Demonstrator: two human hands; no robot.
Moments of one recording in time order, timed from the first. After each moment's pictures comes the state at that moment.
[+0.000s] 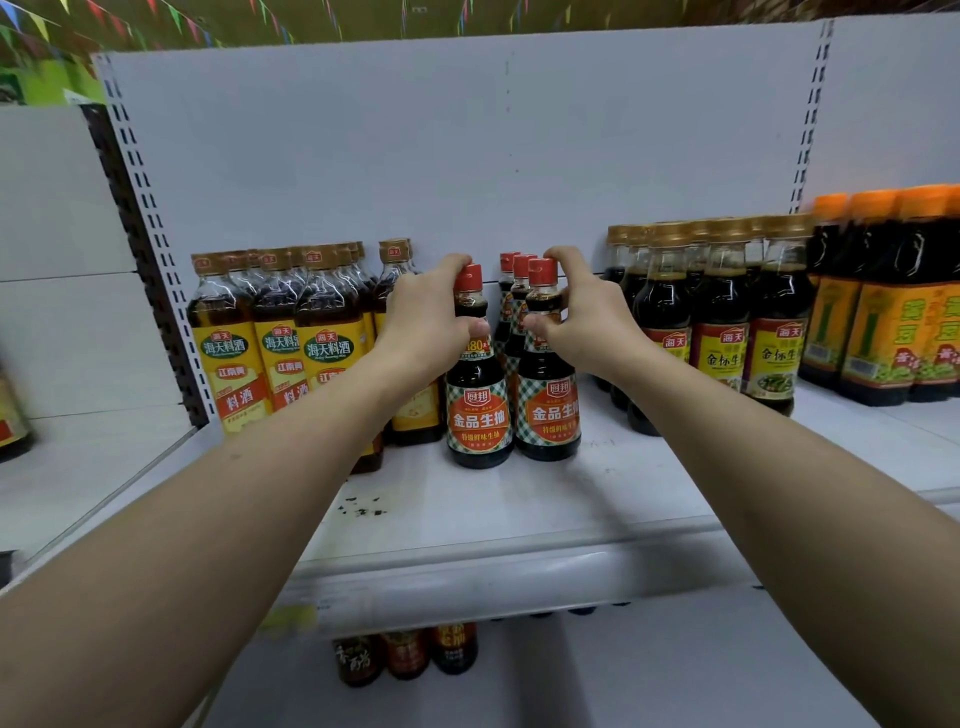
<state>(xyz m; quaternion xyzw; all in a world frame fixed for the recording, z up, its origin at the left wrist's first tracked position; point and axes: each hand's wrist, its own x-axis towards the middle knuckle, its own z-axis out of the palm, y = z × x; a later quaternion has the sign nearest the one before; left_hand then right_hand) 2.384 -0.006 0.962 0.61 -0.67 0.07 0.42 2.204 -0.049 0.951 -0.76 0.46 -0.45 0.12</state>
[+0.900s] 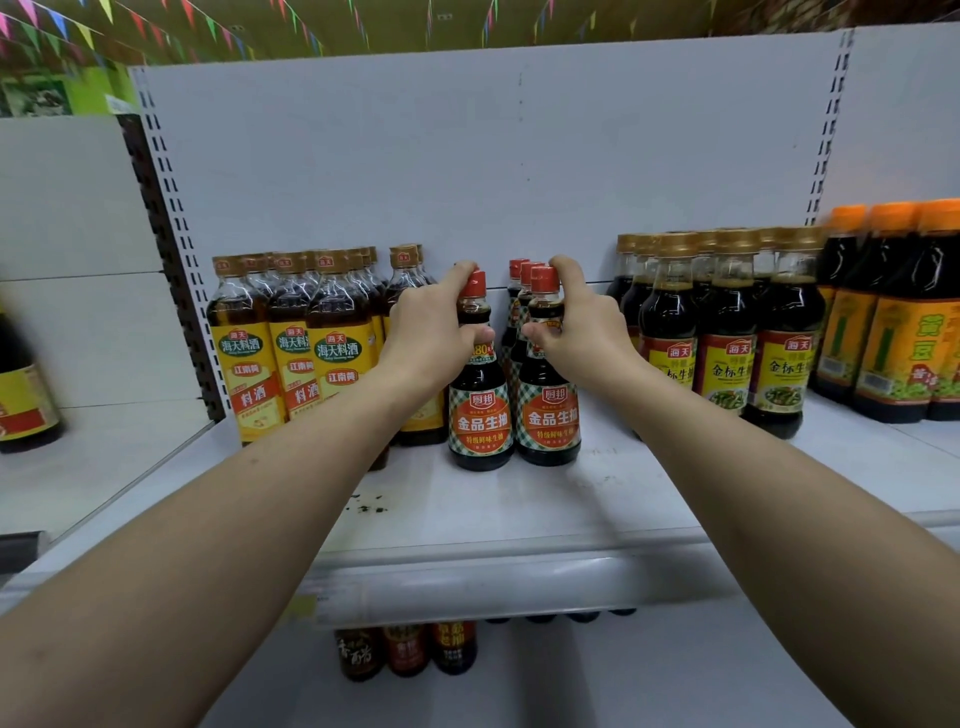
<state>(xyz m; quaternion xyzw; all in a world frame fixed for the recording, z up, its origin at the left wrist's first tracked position) 2.379 -0.003 0.955 0.62 -0.65 0.11 0.43 2.209 -0.055 0.943 -0.76 0.46 -0.45 0.07</state>
